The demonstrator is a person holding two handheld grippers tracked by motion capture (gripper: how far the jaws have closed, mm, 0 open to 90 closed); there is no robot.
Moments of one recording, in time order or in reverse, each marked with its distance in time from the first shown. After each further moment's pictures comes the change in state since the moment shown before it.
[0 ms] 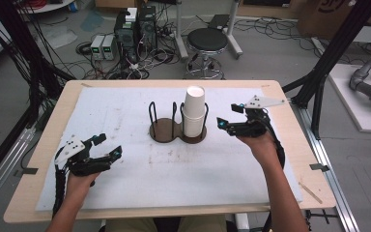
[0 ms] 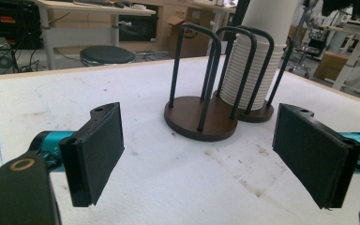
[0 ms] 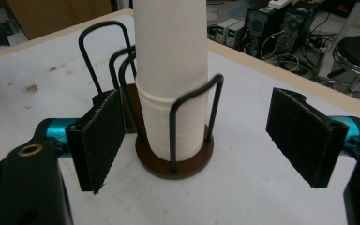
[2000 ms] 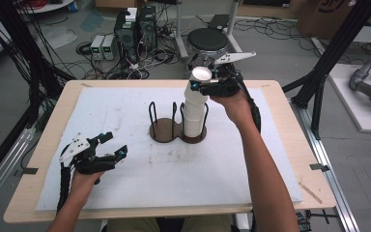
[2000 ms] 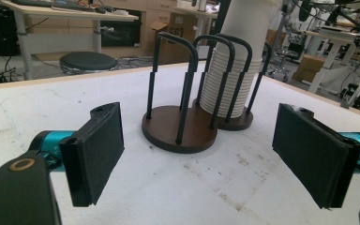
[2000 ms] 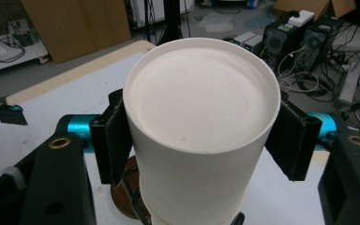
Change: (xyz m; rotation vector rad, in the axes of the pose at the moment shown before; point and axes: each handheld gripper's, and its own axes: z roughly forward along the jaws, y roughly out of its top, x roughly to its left) left arm -0.006 0.004 0.011 -0.023 -0.078 0.004; right arm 0.007 0.109 0.048 -0.019 0.058 -0.017
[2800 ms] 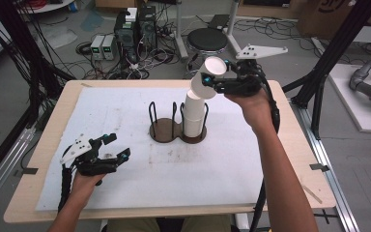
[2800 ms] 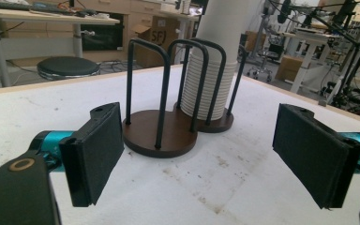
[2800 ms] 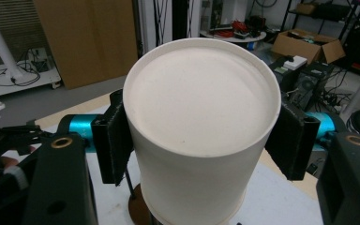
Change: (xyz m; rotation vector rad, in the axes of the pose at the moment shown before) left arm -0.009 0.002 0.001 -0.007 -0.069 0.013; right arm 0.024 0.014 -0.069 -0.121 0.014 -0.064
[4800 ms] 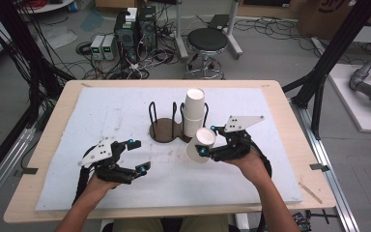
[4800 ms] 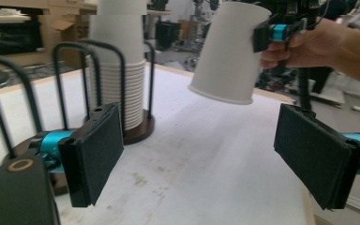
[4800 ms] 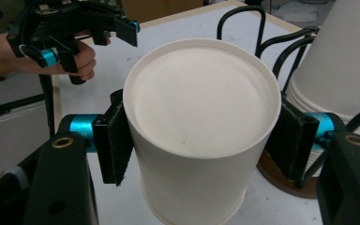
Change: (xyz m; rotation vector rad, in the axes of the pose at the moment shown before) left arm -0.040 0.008 0.035 0.041 -0.304 0.065; right arm 0.047 -0.142 0.013 0.147 0.276 -0.005
